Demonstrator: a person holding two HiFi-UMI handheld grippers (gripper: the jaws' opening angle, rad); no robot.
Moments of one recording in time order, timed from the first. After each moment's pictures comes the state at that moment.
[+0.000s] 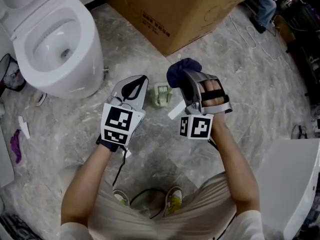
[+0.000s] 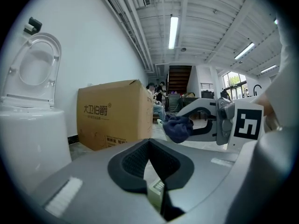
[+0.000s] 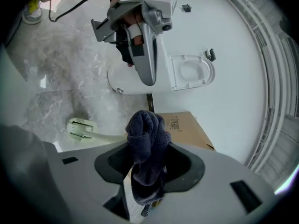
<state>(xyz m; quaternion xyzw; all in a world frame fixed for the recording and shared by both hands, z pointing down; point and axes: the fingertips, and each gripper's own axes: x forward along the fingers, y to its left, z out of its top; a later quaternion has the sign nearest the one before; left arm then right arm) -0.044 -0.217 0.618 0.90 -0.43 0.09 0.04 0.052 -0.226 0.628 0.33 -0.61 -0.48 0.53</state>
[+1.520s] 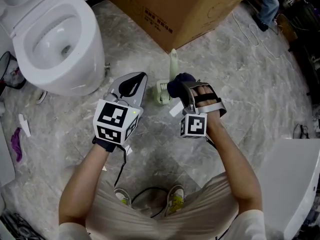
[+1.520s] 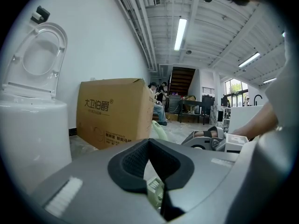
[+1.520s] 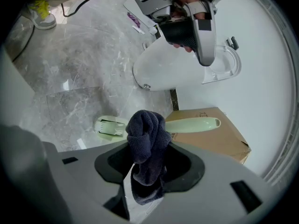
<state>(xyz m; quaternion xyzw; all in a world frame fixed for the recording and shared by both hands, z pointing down) -0.057 -0.217 0.618 0.90 -0.43 0.08 0.08 0.067 -0.212 0.732 0.24 -0.64 -0.42 0.60</state>
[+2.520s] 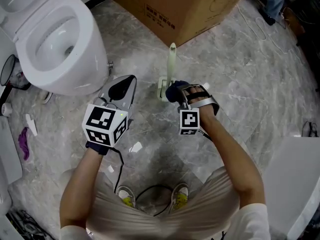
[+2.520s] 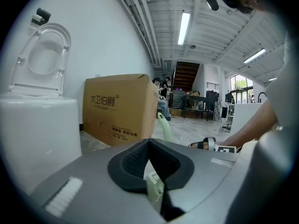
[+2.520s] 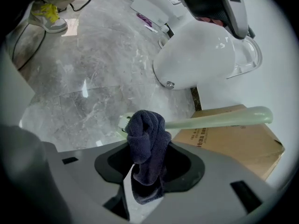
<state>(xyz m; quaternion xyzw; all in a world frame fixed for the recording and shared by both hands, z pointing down) -0.080 -0.209 0.632 0.88 -0.45 0.11 0.10 0.072 -0.200 0.825 0.14 -0.66 -0.37 0.64</state>
